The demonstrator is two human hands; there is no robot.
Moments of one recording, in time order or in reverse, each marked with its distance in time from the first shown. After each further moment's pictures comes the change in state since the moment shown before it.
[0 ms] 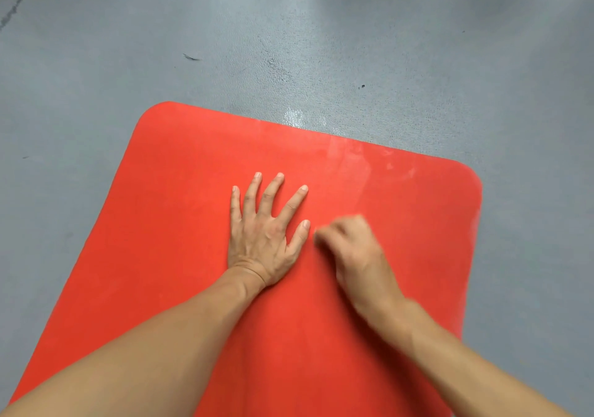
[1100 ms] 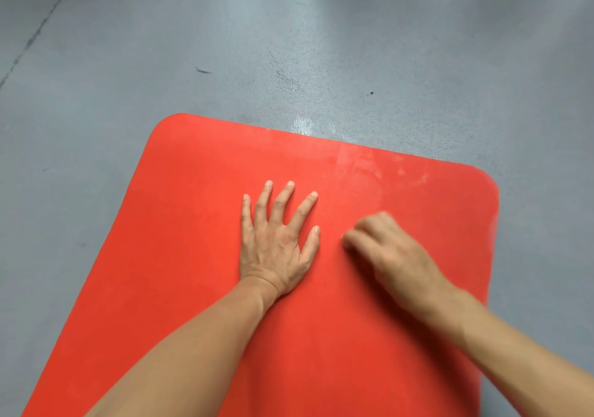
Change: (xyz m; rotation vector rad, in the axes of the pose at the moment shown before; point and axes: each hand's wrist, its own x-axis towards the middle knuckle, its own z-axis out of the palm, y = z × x) left_hand 0.000 0.005 0.000 0.005 0.050 -0.017; right_hand 0.003 0.042 -0.022 -0.131 -0.086 -0.235
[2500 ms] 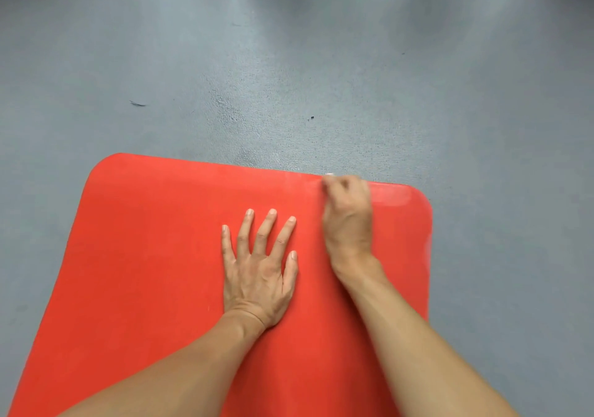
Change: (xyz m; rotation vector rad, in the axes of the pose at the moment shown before) left_hand 0.019 0.044 0.004 -0.004 -0.083 0.051; right_hand 0.078 0.046 0.017 -0.053 0.466 0.722
